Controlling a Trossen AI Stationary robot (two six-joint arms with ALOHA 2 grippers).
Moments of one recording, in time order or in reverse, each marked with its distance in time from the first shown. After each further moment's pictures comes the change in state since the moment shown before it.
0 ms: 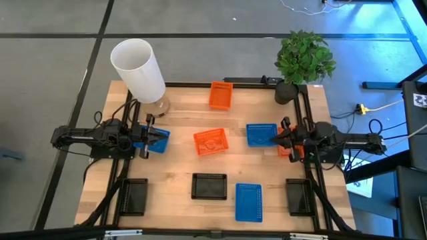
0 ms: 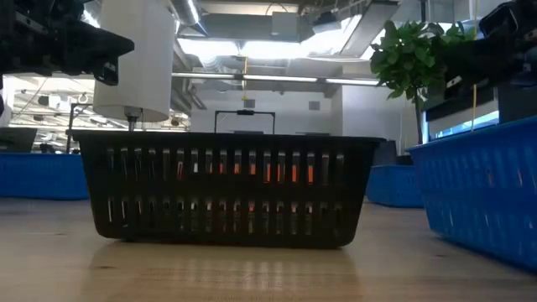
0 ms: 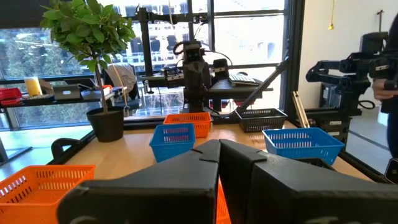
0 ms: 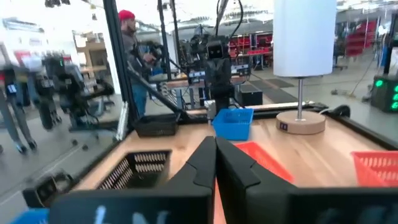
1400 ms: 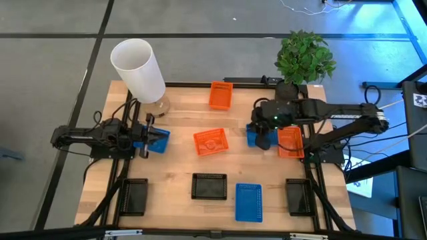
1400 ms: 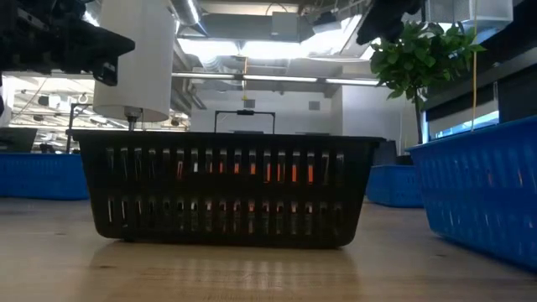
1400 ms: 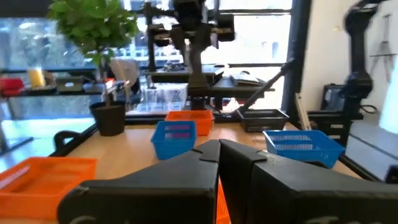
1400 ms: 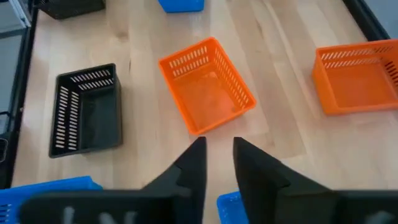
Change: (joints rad) left arm 0.000 0.007 0.037 -0.052 -0.033 -0.045; right arm -0.003 1.232 1.183 -0.890 0.148 0.050
